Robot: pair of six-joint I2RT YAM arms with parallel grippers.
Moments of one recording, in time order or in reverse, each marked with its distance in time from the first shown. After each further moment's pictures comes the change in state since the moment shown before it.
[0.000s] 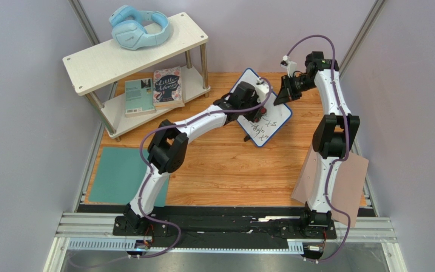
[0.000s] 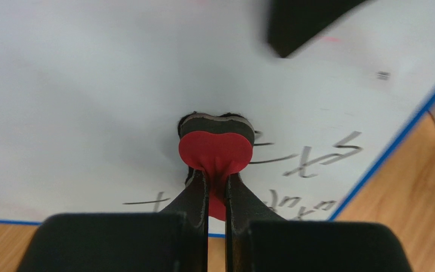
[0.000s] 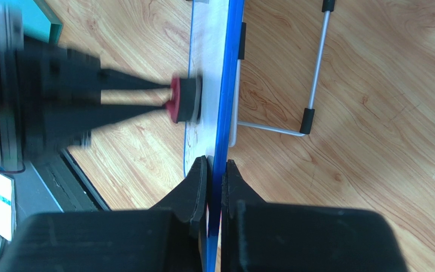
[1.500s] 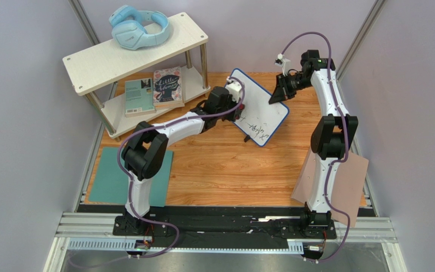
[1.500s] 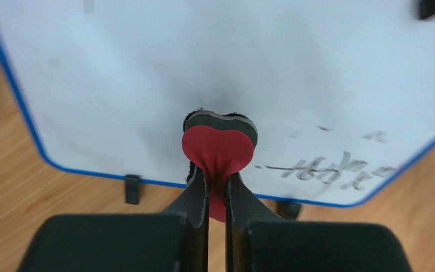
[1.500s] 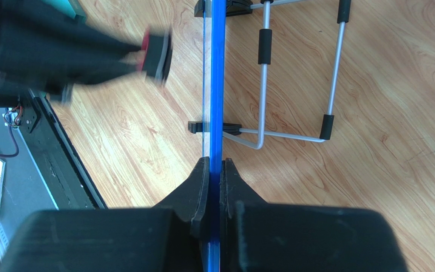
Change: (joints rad) left arm 0.055 -0.310 -0.497 0.311 -0.078 -0.074; right arm 0.035 -0.018 -0.002 0.009 -0.067 -0.069
